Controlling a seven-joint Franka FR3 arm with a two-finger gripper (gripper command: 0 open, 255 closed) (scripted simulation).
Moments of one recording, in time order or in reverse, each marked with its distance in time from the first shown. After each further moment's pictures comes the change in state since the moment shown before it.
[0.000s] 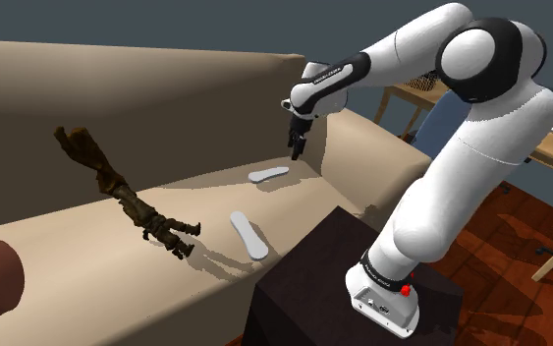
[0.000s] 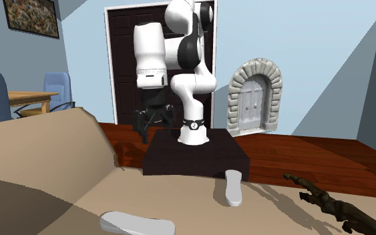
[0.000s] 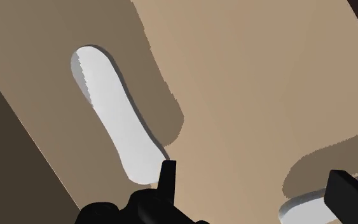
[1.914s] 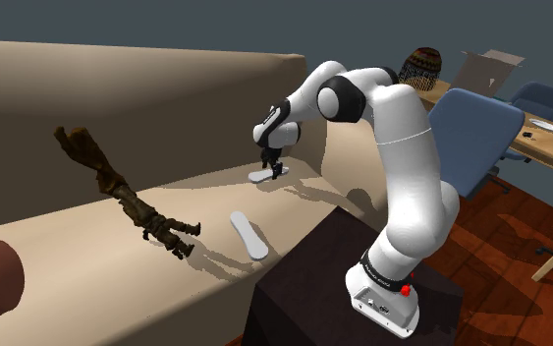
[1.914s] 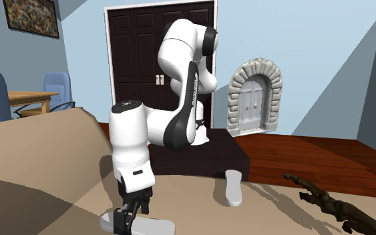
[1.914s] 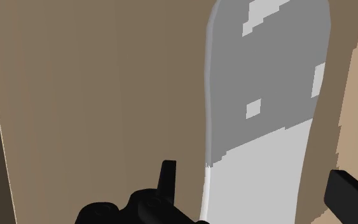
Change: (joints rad) arm -0.167 0.771 0.165 0.519 0.243 0.175 -0.580
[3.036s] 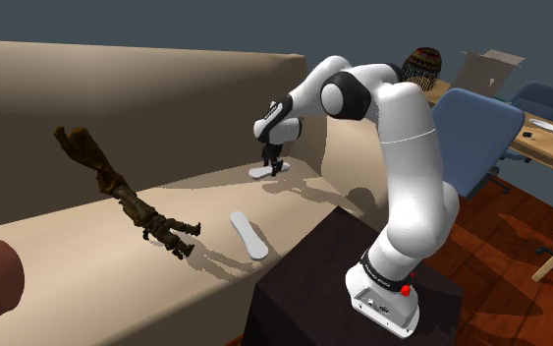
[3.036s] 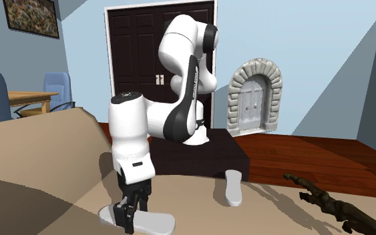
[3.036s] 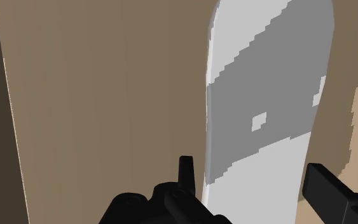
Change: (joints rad) arm 0.011 -0.044 -0.013 -0.014 -0.013 -0.030 0.009
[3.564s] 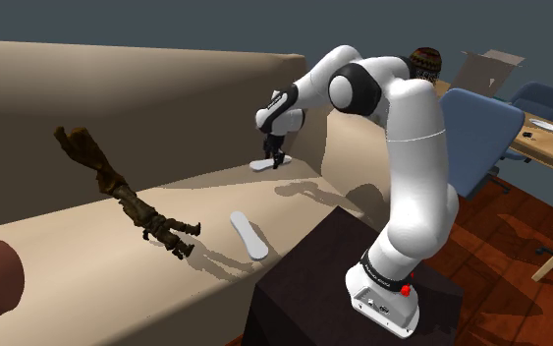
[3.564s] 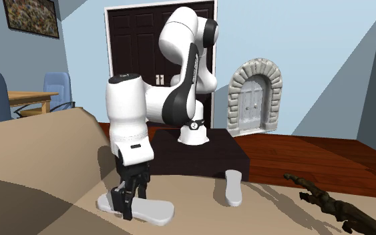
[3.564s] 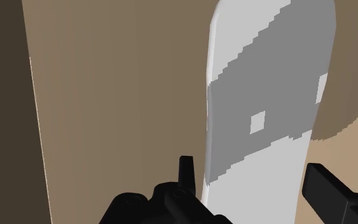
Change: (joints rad) arm 0.018 -0.083 -0.027 -0.013 -0.029 -0.069 0.017
